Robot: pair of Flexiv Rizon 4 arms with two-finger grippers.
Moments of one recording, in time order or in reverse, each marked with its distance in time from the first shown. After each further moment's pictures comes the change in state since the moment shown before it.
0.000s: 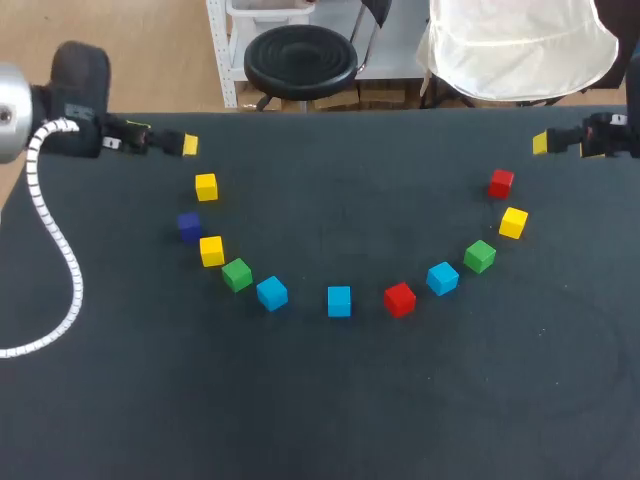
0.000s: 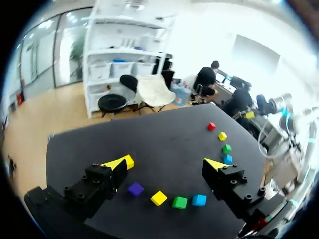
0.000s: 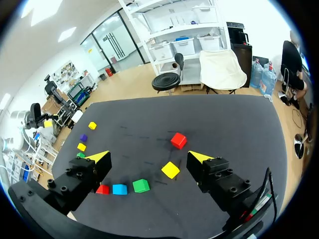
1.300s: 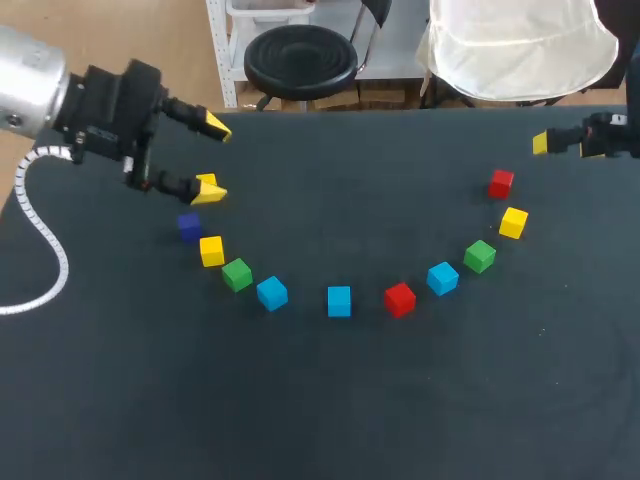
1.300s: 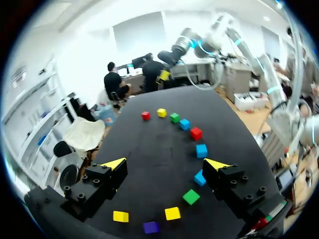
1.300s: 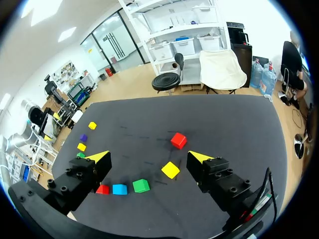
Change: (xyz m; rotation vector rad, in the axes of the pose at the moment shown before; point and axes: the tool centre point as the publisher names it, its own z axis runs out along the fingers) left arm 0.020 -0.056 0.033 0.501 0.019 0.879; right arm 0.000 0.000 0.000 0.000 0.000 0.000
